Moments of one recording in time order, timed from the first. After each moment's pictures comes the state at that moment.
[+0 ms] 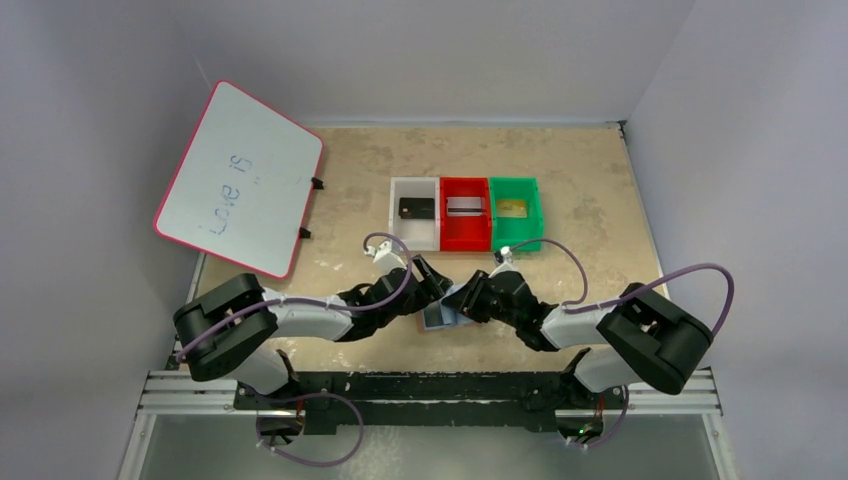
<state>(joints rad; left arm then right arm) -1.03 1.49 0.51 0.42 -0.37 -1.28 0.79 1.40 0.23 0.61 -0.02 1.18</state>
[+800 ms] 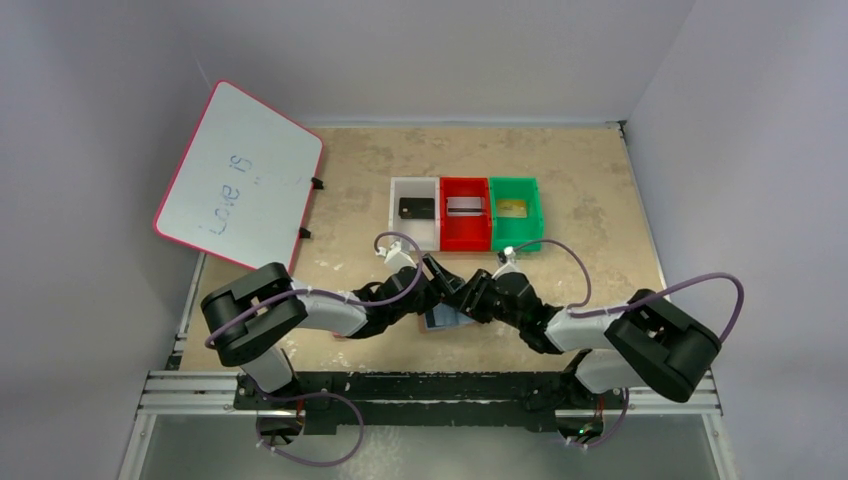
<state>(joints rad) -1.03 1.64 0.57 0.54 -0.29 -1.35 0.78 1.36 0.20 0.63 -0.02 1.18</state>
